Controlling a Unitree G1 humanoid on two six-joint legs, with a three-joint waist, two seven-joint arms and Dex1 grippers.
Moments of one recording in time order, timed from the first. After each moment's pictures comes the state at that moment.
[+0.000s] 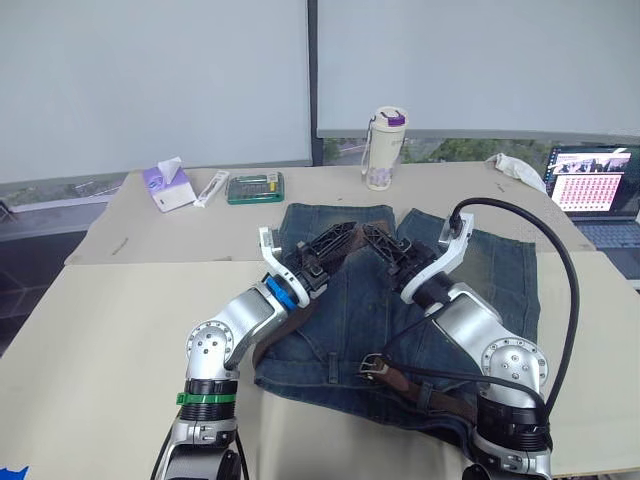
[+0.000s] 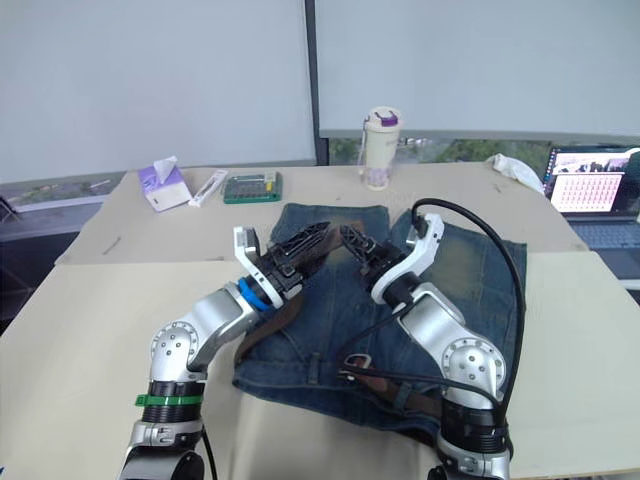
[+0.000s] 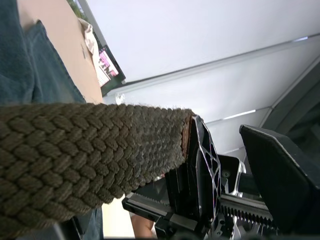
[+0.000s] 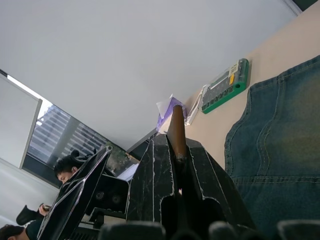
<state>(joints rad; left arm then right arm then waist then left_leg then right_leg) -0.49 0.05 0.14 -0.02 -1.65 0.81 0.12 -0.41 -0.13 -0.19 -0.36 1.28 0.77 -0.15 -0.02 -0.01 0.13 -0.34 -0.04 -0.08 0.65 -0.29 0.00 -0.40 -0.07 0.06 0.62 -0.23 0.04</state>
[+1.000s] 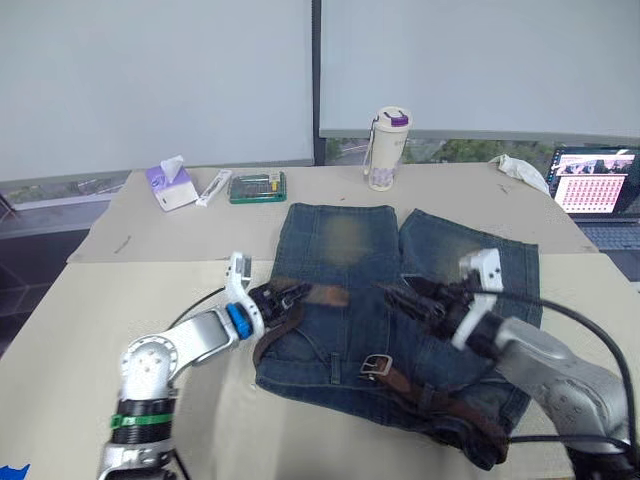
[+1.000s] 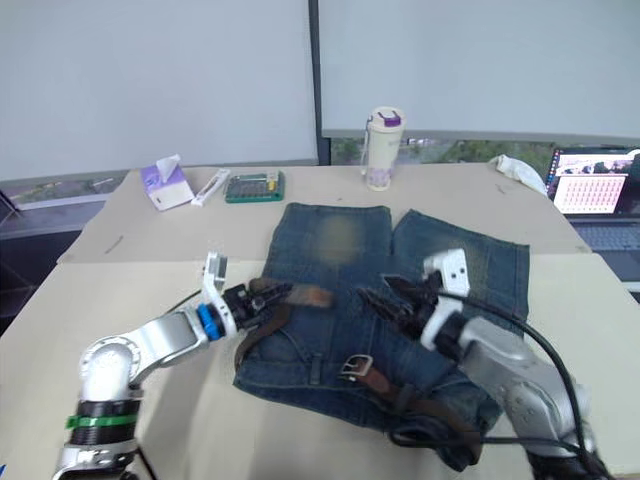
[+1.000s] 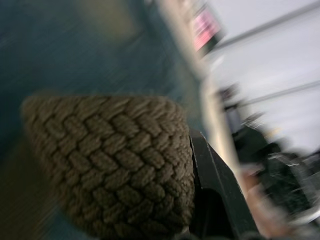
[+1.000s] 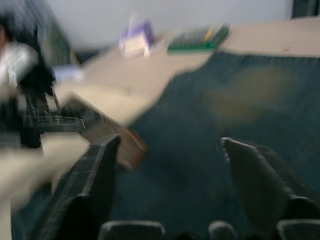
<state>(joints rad) -0.28 0.46 0.15 -0.18 -1.64 1.08 0.24 -0.06 -0.71 -0.10 -0.53 0.84 0.64 0.48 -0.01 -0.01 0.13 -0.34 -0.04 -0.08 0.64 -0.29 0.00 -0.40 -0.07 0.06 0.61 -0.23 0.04</state>
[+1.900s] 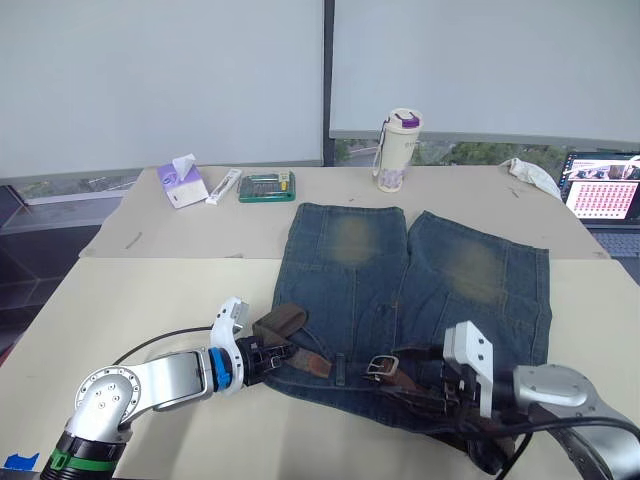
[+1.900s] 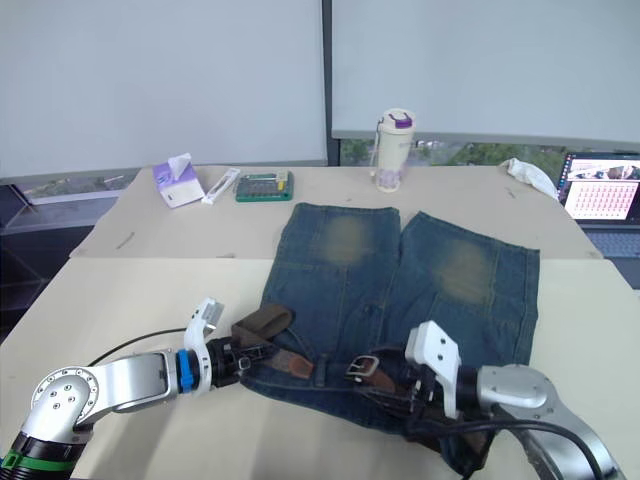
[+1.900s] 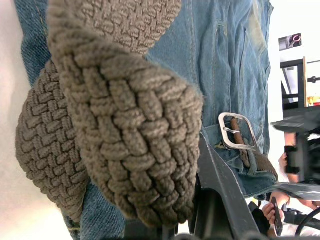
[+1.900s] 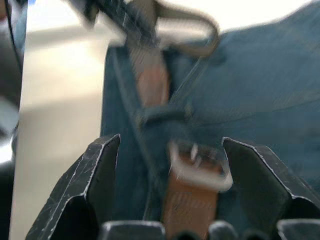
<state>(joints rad) -0.14 0.67 -0.01 -0.32 -1.91 0.99 0.40 0.18 -0.84 -0.01 -0.56 0.45 0.37 0.92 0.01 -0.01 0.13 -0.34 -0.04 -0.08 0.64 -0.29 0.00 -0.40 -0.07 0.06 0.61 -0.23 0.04</state>
